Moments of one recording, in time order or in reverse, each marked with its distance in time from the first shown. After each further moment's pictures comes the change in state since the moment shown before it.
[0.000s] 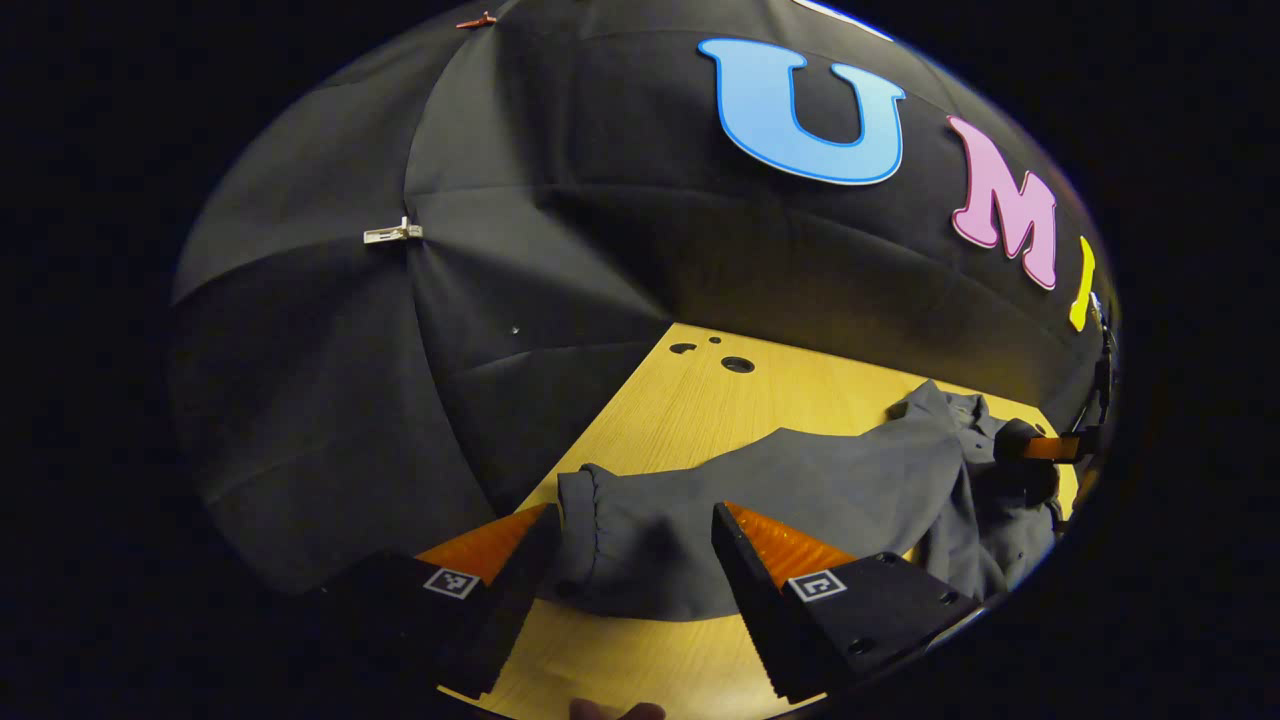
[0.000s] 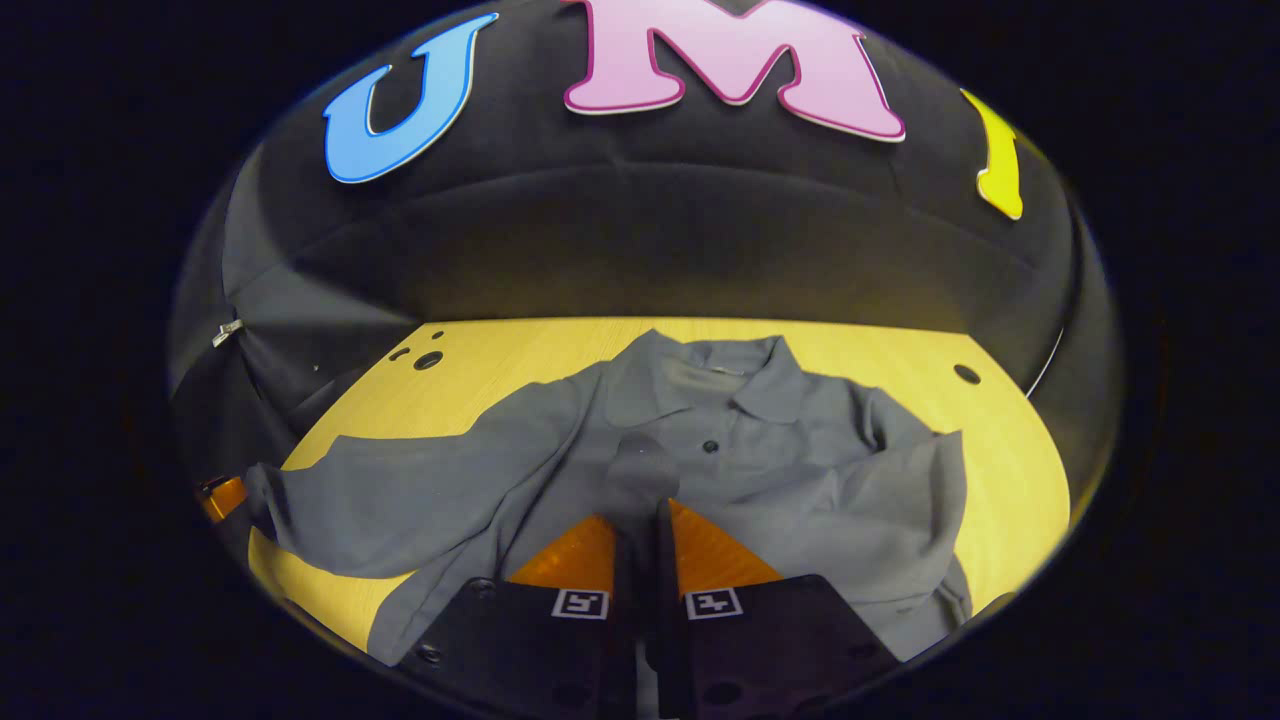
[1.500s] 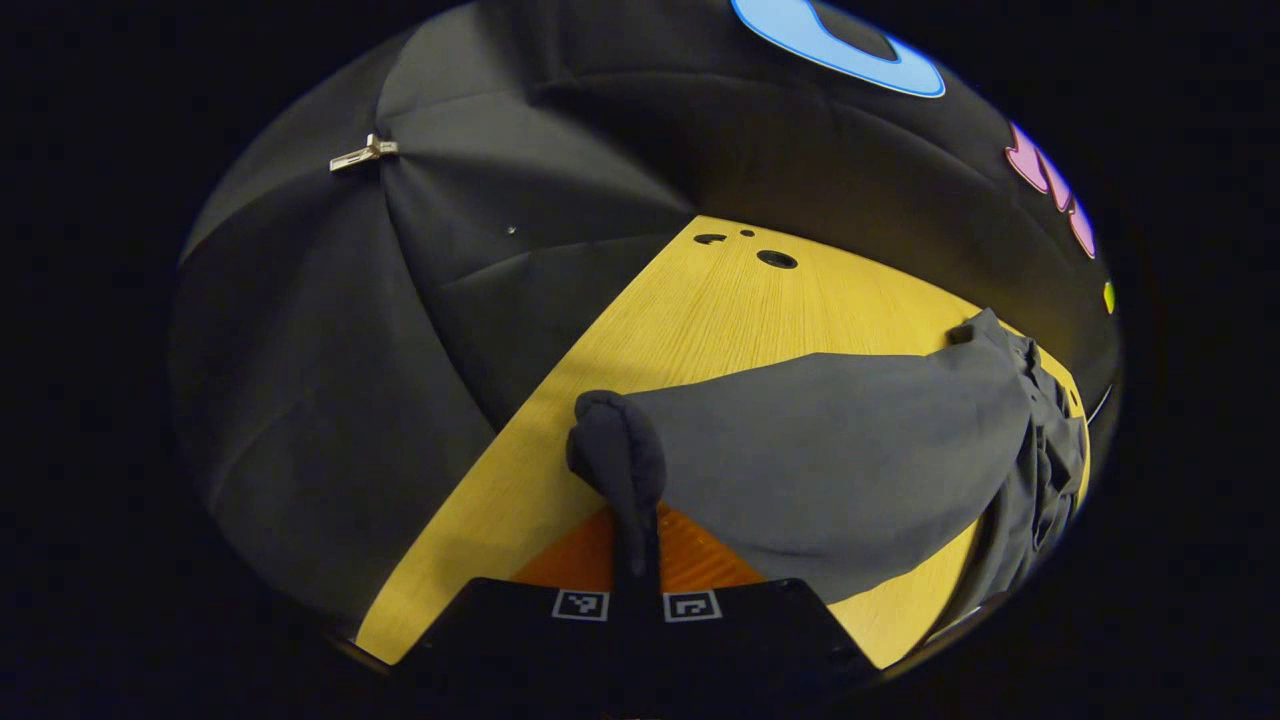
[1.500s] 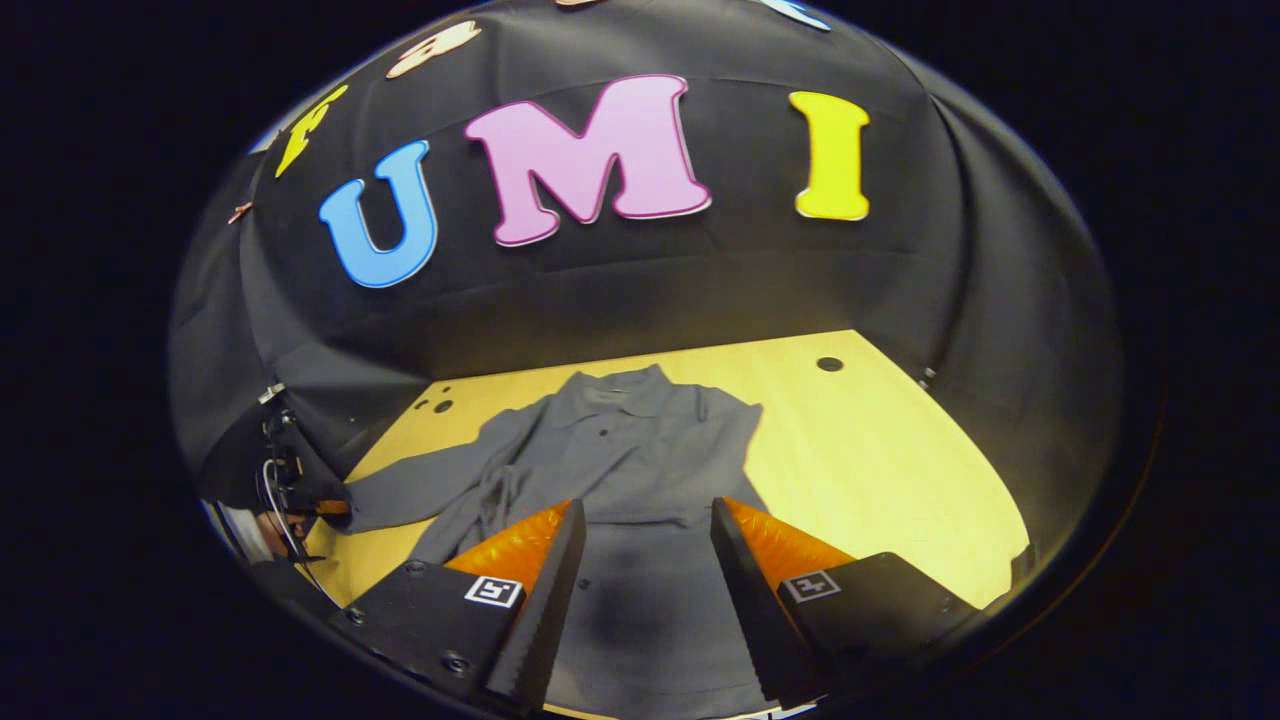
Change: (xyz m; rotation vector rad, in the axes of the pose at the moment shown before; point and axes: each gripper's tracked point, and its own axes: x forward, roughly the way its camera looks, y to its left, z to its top) left arm 0.041 -0.010 -0.062 -0.024 0.300 0.055; right arm -0.243 -0.152 -0.001 0.132 -0.147 -0.046
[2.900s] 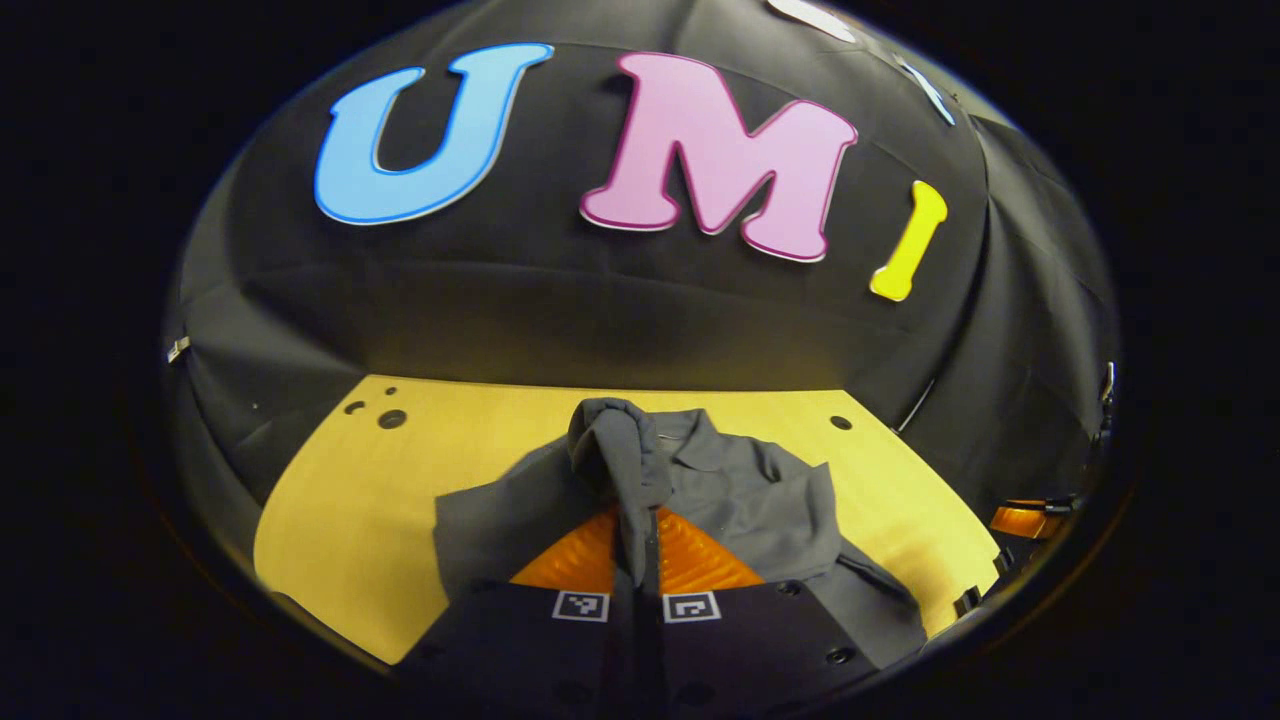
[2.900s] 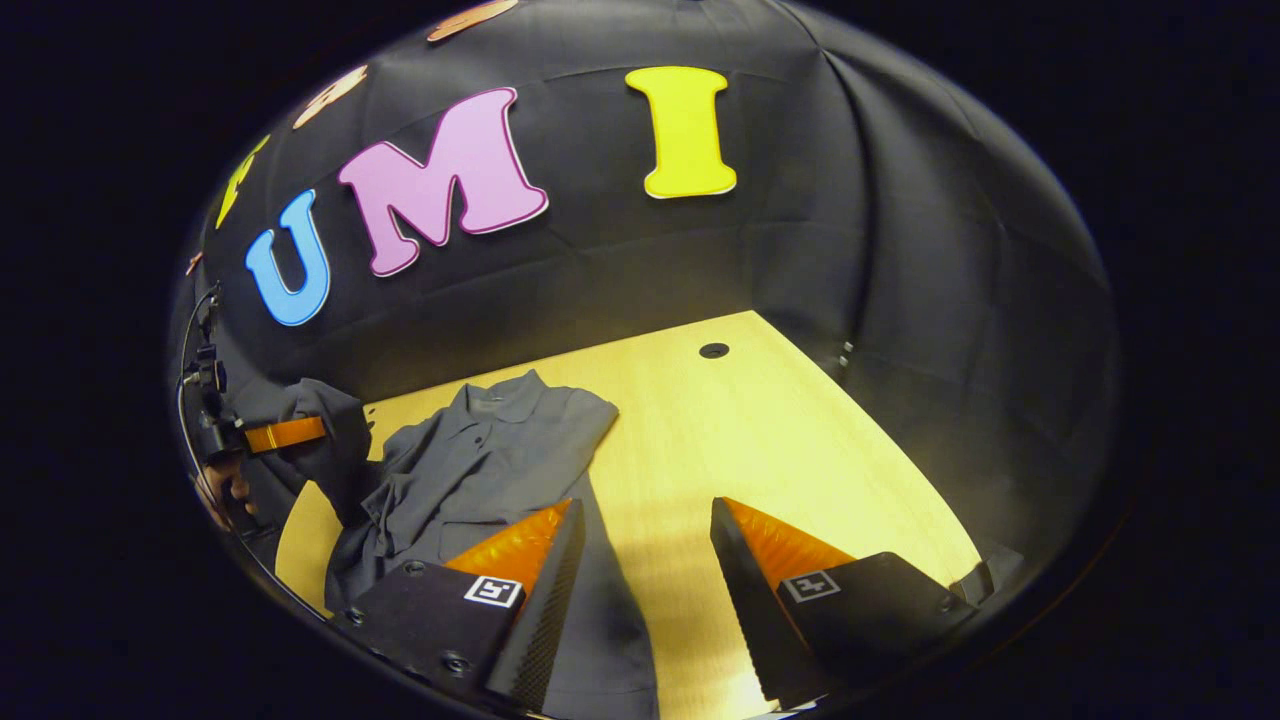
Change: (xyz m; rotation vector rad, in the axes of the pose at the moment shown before) left arm -0.173 -0.421 0.051 0.273 -0.277 -0.553; right arm 0.007 -0.177 -0.004 0.103 0.011 -0.098
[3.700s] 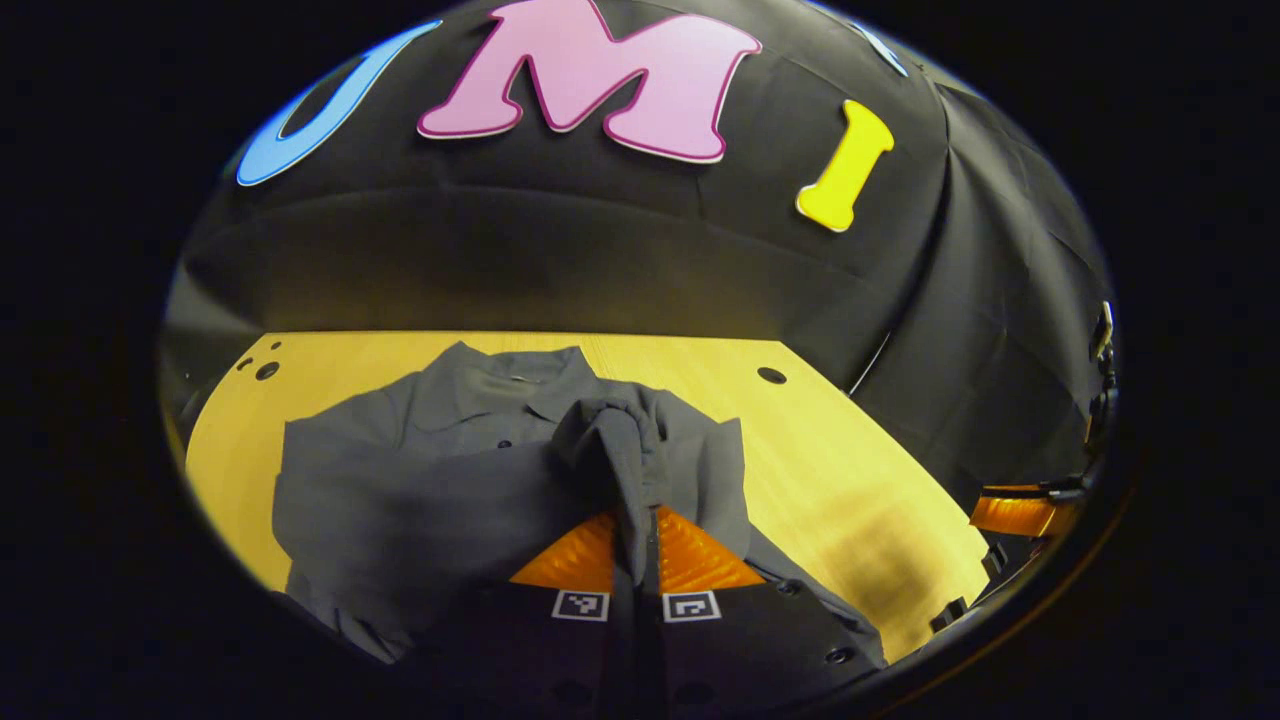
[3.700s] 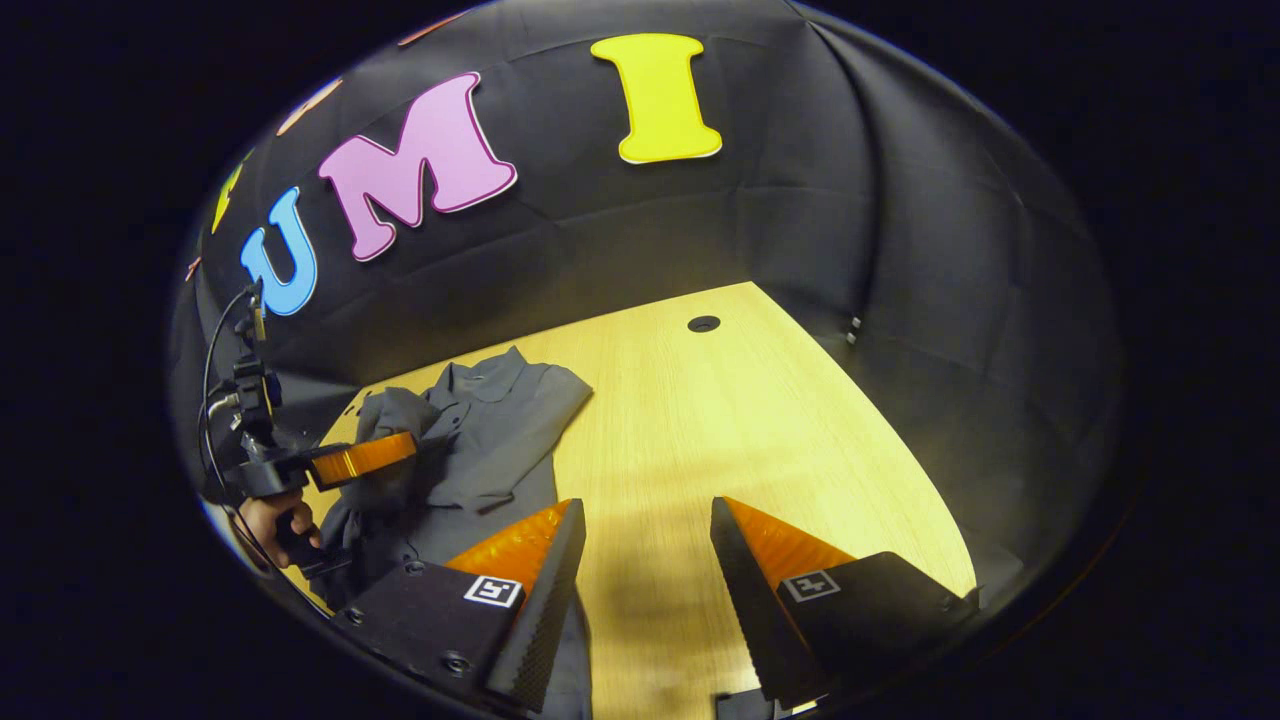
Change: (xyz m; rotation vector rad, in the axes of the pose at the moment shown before) left arm 0.091 -0.133 -0.087 0.019 0.097 -0.117; right arm 0.039 -0.043 -0.018 0.001 0.082 0.052
